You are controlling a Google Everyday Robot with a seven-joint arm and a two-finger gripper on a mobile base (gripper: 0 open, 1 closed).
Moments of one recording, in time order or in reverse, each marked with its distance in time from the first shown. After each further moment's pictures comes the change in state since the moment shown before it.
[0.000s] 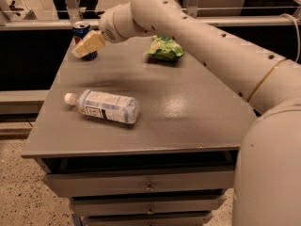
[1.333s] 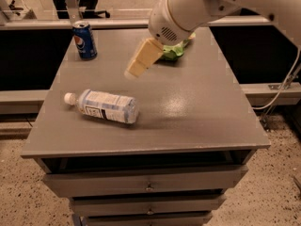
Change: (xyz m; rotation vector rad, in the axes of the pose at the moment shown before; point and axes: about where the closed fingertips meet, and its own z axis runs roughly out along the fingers) arm 0.035 0.057 -0.206 -0.069 0.333 -0.140
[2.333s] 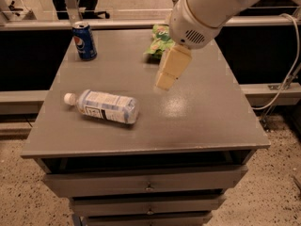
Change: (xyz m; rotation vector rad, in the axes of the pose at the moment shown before) arm 0.039 0.029 -0.053 -0.051 0.214 -0.104
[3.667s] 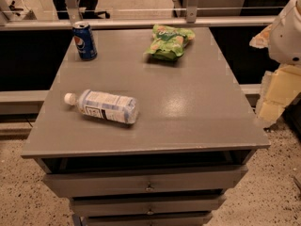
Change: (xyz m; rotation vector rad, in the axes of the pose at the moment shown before) arm 0.153 0.057 -0.111 -0.077 0.323 0.092
